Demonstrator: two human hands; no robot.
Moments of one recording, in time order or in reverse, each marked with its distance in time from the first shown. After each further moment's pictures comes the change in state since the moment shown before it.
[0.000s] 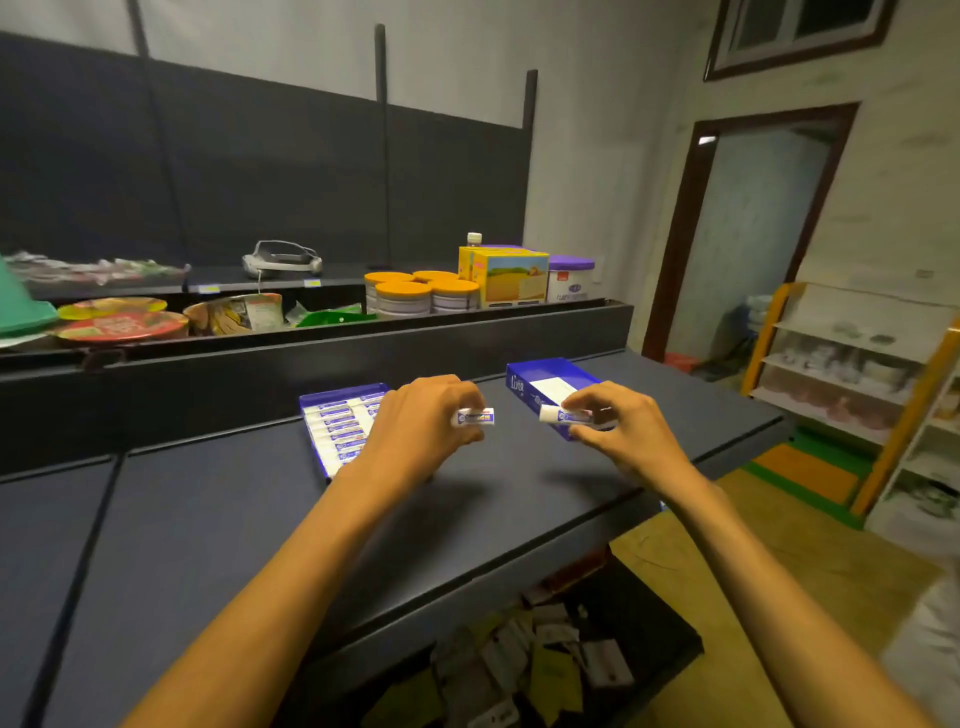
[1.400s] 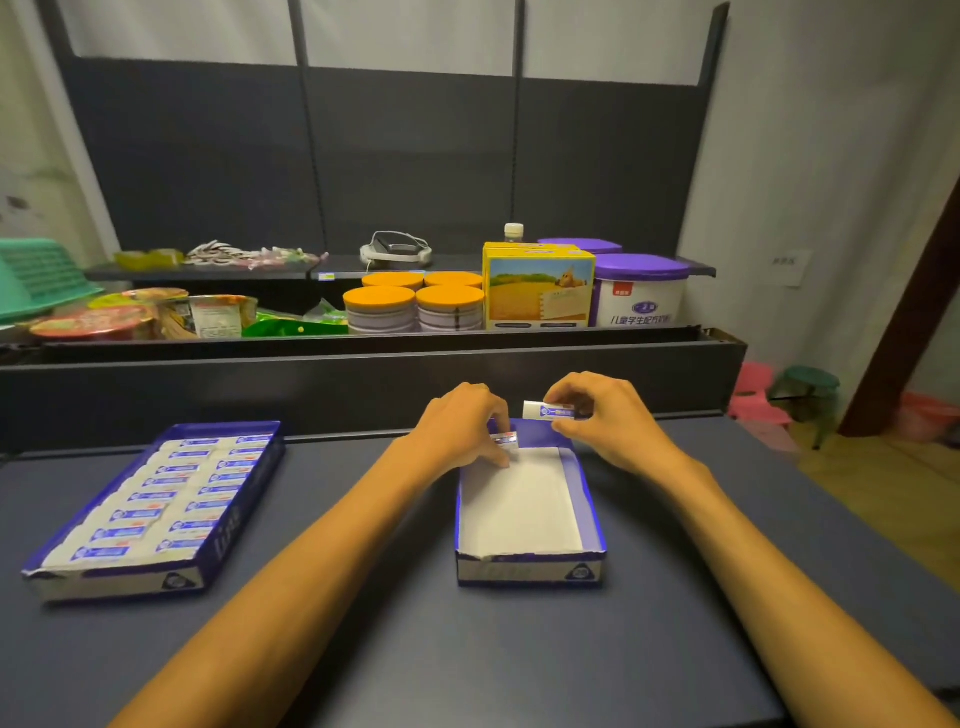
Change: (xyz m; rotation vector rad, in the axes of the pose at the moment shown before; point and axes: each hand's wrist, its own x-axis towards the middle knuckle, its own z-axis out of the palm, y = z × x) left_hand 0.230 0.012 0.179 0.161 -0.282 -0.374; right_hand 0.236 0.213 0.038 0.205 -0.373 -0.208
